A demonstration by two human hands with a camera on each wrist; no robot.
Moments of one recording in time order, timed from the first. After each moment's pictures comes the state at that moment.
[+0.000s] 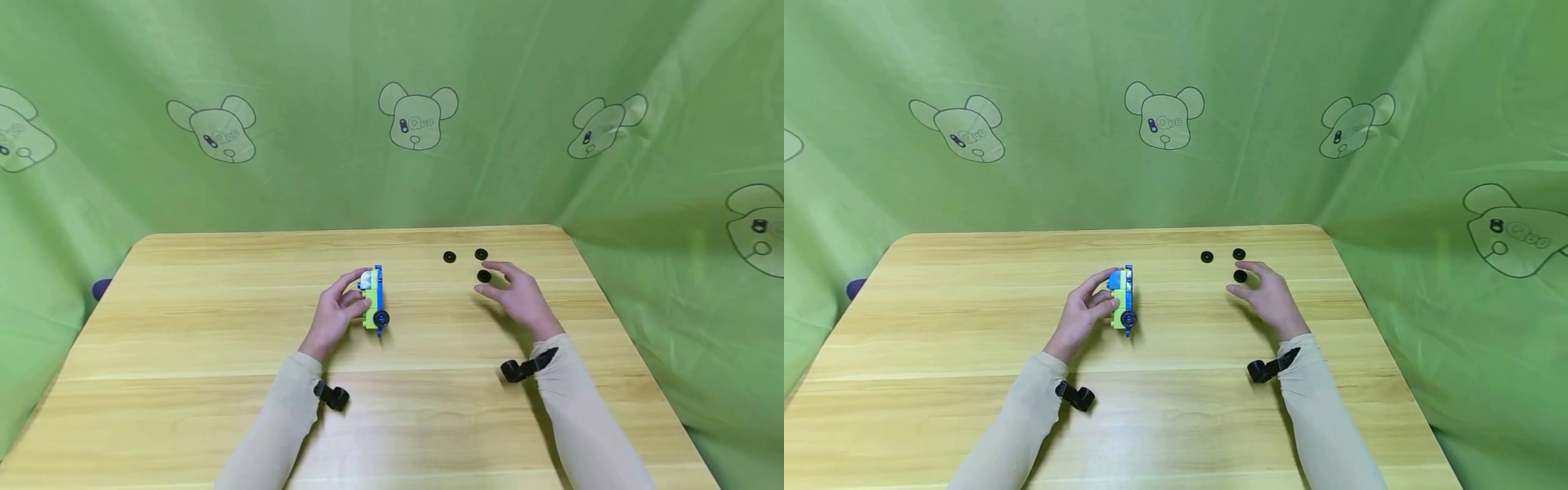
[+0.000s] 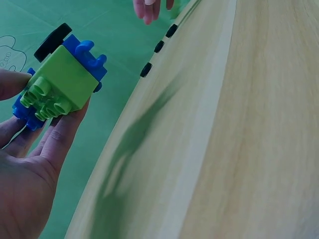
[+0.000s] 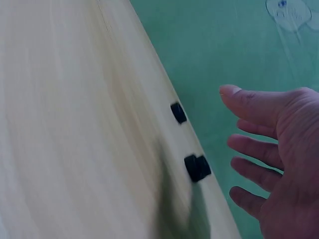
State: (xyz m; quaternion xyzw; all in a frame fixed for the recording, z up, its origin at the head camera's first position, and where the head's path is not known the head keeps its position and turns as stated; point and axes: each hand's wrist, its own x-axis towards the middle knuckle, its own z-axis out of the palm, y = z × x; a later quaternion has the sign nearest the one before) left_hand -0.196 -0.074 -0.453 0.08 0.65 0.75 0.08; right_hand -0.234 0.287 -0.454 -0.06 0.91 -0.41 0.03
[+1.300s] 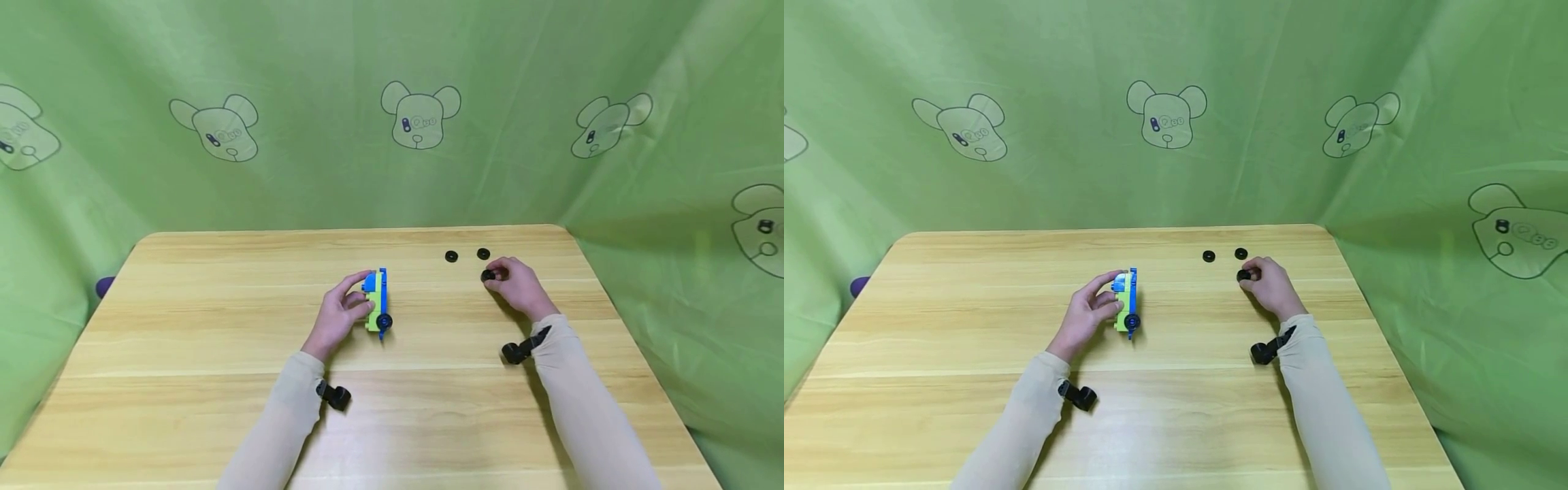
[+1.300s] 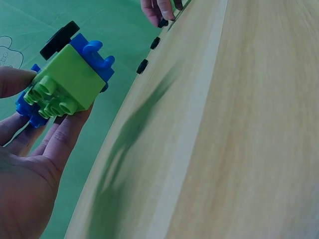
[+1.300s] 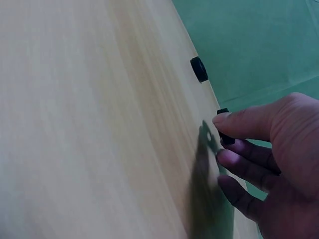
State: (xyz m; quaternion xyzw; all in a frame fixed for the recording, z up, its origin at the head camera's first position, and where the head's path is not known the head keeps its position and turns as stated) left_hand -0.206 -0.072 -0.481 0.11 0.66 0.74 0.07; right_hand -0.272 0.301 -0.476 -0.07 0.94 -0.34 0.02
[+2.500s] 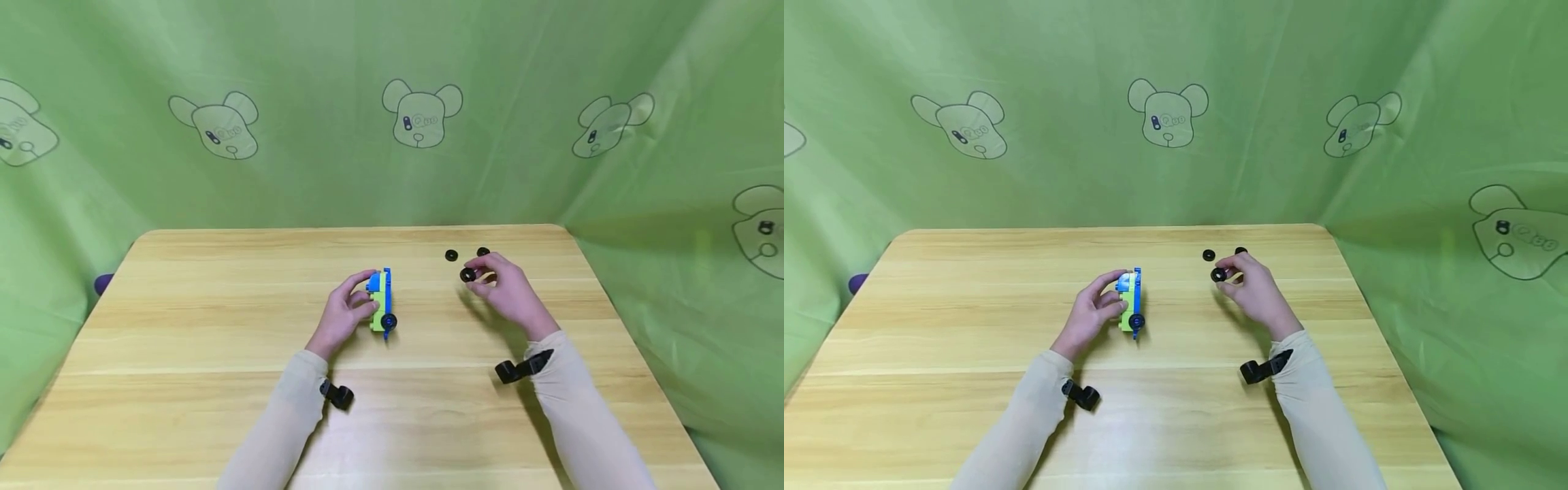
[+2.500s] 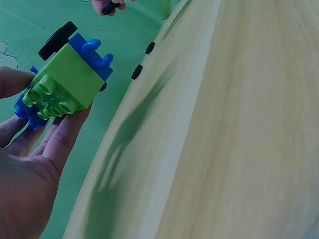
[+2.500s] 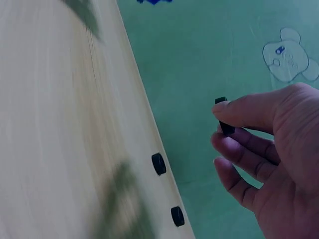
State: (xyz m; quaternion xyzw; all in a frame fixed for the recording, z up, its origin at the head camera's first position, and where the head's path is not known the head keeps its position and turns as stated) left_hand -0.206 -0.066 -0.480 0.11 0.66 0.74 0.07; right_hand -0.232 0.252 -0.427 -0.16 0.90 -0.40 -0.03
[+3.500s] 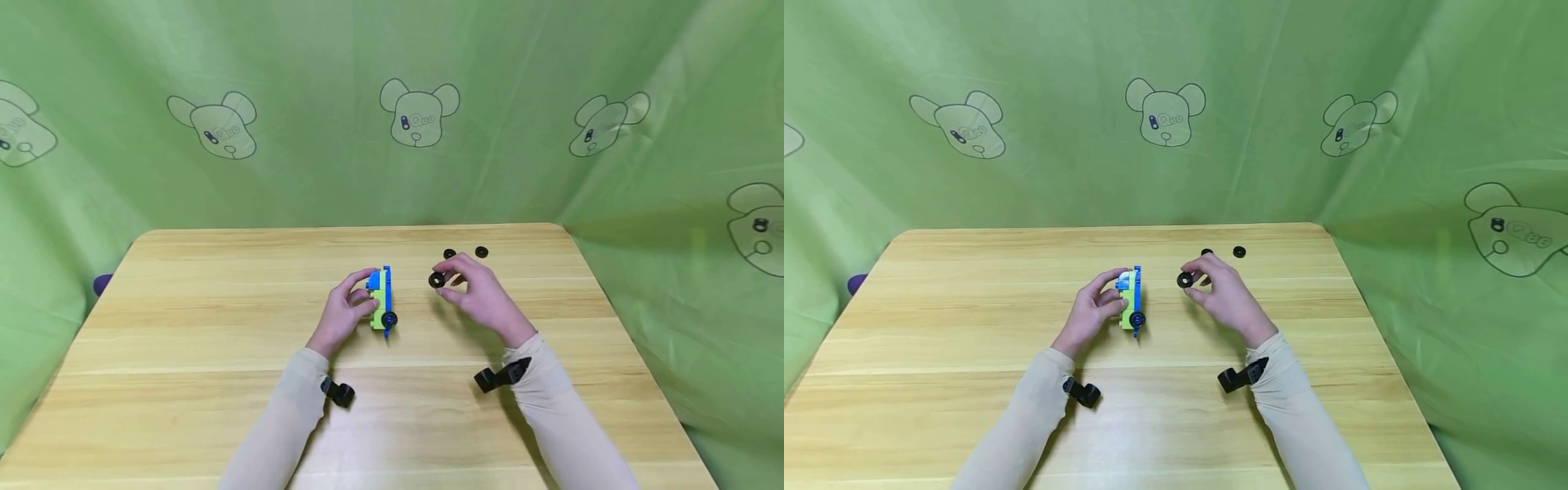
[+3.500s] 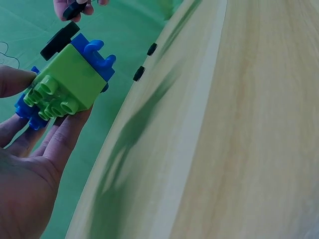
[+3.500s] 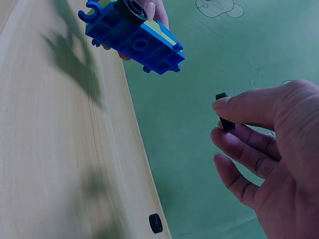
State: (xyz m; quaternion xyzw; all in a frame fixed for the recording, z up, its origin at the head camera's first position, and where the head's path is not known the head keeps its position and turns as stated) left_hand -0.206 -0.061 -0.479 0.11 0.66 0.74 0.07; right_hand -0.214 0.206 -0.411 -0.24 0.89 -0.38 -0.06
